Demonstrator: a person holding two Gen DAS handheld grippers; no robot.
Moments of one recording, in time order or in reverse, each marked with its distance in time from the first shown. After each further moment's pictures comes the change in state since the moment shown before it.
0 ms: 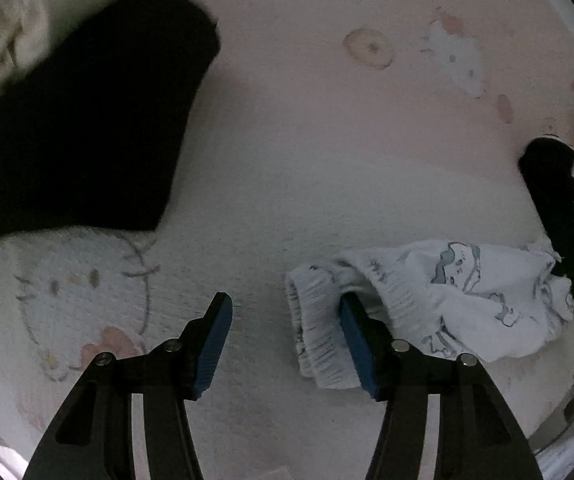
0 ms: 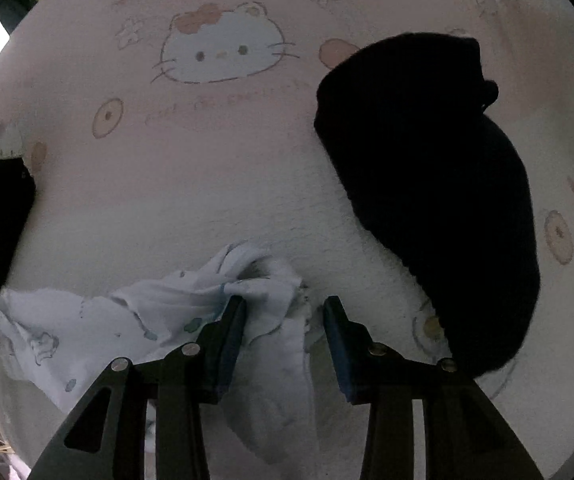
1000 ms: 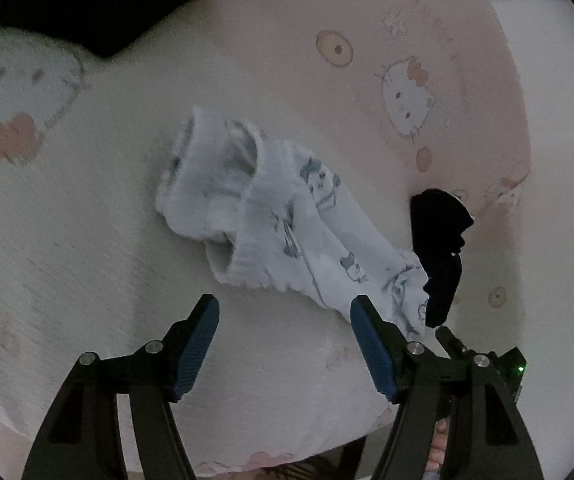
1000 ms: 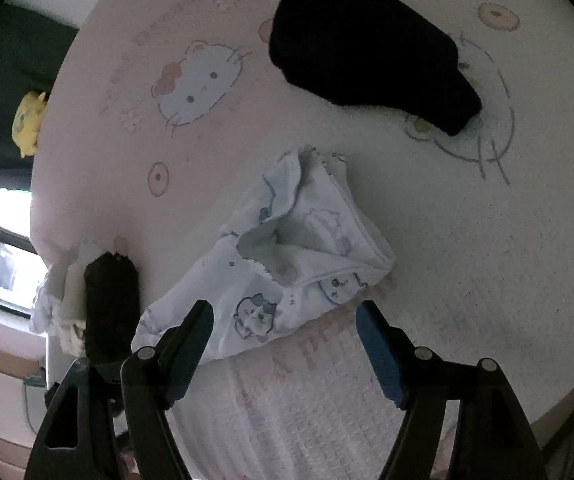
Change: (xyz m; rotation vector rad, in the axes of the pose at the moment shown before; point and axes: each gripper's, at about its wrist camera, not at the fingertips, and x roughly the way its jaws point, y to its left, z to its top) left arm -0.023 -0.030 -0.060 -0.366 0.039 -0.442; right arm -0.061 -0.031 -0.078 0.564 0.031 0.399
